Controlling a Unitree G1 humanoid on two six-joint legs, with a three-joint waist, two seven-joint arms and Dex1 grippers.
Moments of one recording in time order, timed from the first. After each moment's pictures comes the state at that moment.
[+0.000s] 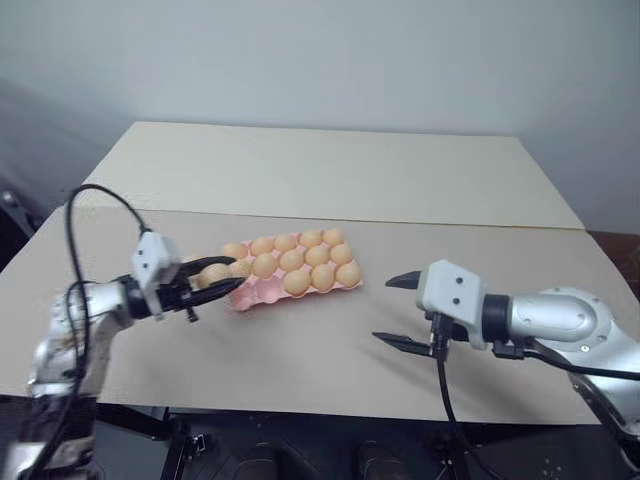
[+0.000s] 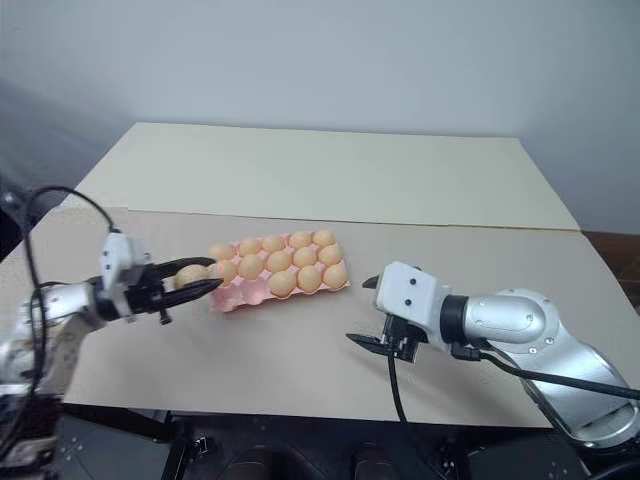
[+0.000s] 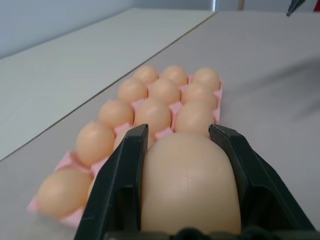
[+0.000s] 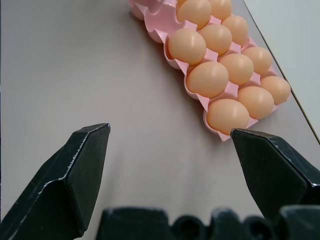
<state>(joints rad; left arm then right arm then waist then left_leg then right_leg) -0.37 0.65 0.14 0.07 -0.43 0.16 -1.13 -0.33 -0.93 0.07 -0.78 0.42 0.77 0.78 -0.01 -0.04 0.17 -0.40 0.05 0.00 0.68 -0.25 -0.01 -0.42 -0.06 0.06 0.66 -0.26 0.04</state>
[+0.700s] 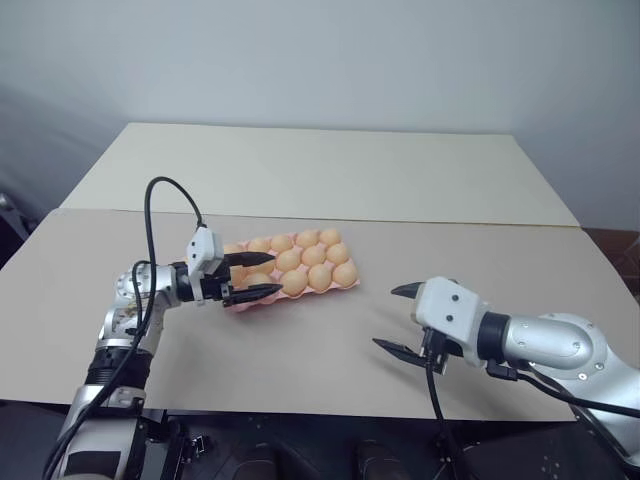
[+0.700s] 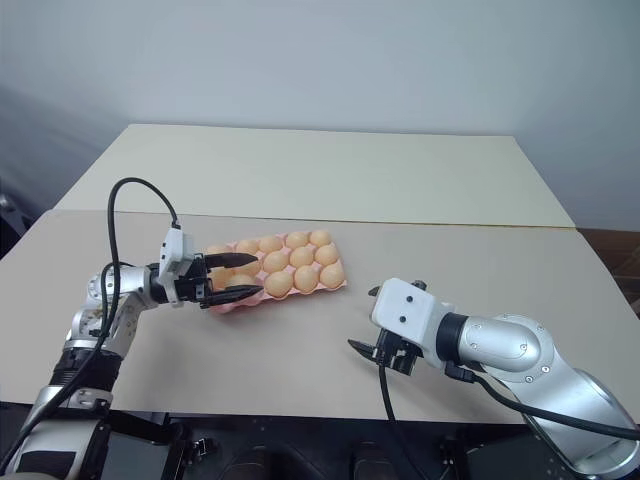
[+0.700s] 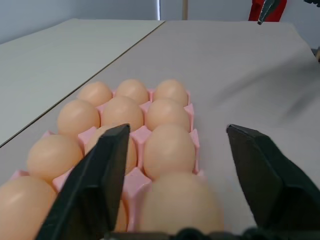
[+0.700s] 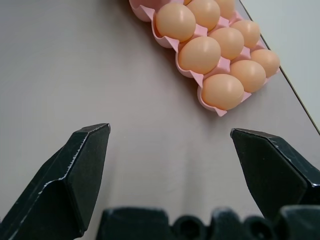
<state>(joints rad) -0.56 0.56 0.03 0.37 -0.37 0.00 -1.32 -0.23 -0.93 0.06 -0.88 0.39 0.85 0.65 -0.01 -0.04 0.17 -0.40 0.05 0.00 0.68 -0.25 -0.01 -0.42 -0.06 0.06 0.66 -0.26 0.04</state>
